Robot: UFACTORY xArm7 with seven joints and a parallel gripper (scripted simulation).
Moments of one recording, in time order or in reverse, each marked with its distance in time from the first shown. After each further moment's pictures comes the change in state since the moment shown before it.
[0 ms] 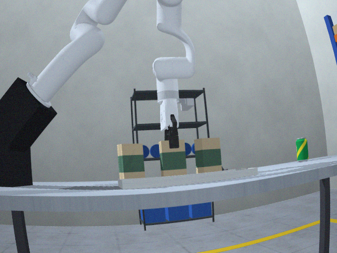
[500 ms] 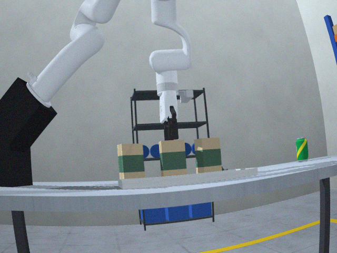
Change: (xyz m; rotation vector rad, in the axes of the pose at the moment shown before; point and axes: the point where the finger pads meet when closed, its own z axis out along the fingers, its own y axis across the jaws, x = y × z) arm 0.000 0.000 -0.029 0.001 0.001 0.001
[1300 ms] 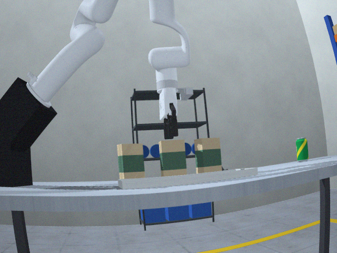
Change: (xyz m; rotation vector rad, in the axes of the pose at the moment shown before) arm 0.000 0.000 -0.010 0.000 0.000 0.000
